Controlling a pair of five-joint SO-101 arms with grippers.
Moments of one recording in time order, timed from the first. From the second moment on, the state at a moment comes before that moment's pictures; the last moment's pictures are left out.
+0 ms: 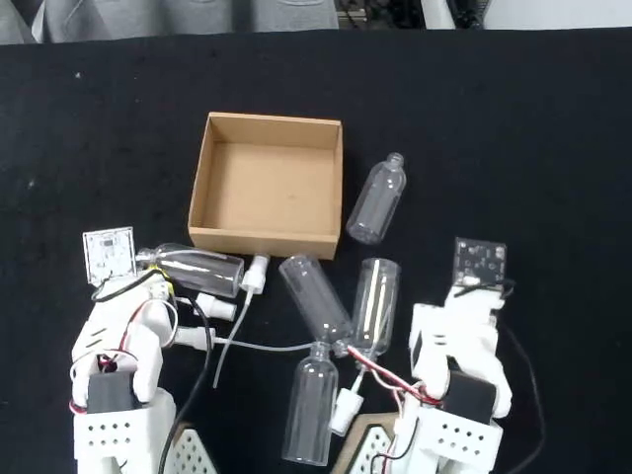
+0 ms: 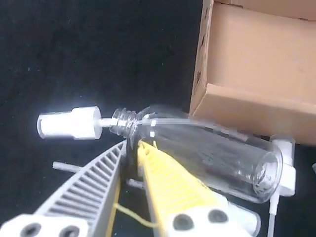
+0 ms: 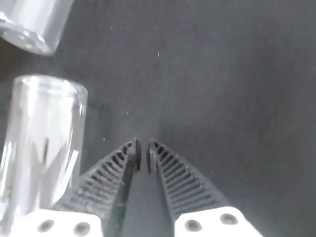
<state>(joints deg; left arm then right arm) -9.9 -104.0 96.0 52.3 0.6 17.1 -103.1 93.0 69.3 12.0</state>
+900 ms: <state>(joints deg) -10.4 -104.0 96.0 52.8 0.2 17.0 -90.9 48.7 66.1 21.2</state>
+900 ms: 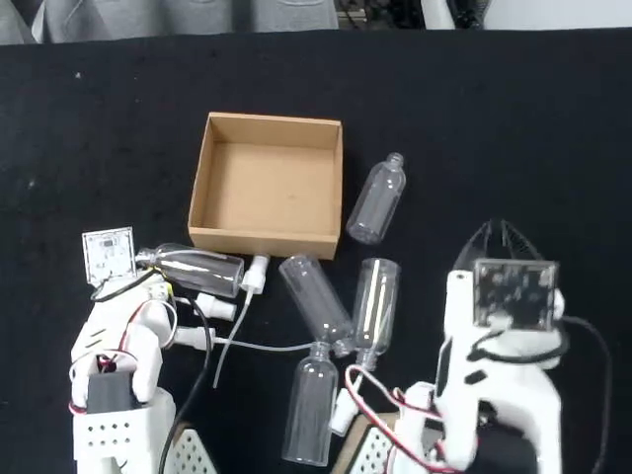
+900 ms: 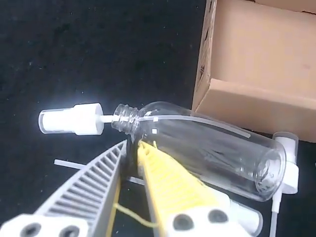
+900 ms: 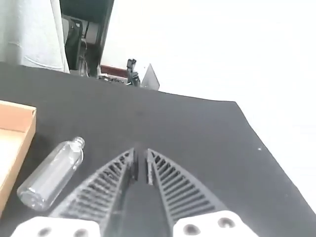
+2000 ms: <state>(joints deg) -10.4 -104.0 96.0 52.8 0.1 -0.6 -25.9 24.6 66.1 -1.0</state>
